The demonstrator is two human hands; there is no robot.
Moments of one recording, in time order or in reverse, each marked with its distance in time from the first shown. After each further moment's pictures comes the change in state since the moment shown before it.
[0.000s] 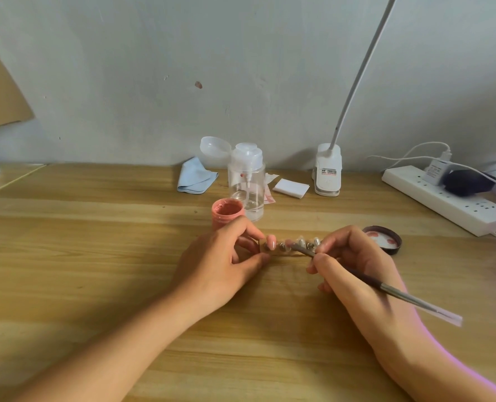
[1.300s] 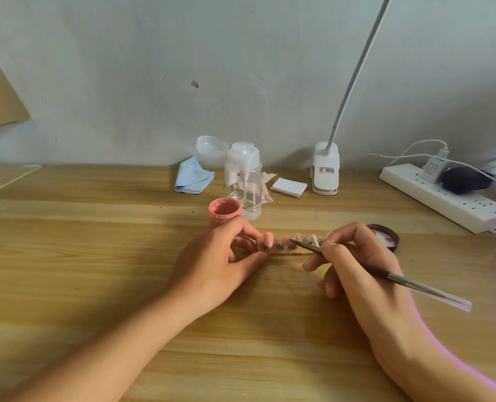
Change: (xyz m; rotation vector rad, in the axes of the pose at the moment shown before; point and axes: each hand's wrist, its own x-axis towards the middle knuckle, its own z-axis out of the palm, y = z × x) left_hand 0.001 -0.001 0.000 -0.004 -0.008 -0.022; right_hand 0.003 0.008 -0.001 0.099 0.021 0.020
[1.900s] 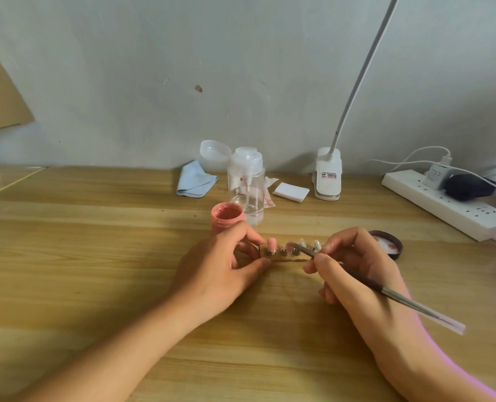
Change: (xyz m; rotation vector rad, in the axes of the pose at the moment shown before) left_hand -0.001 -0.001 0.001 -0.018 0.000 0.014; right_hand -0.004 -0.011 0.005 -0.050 -0.010 -0.031
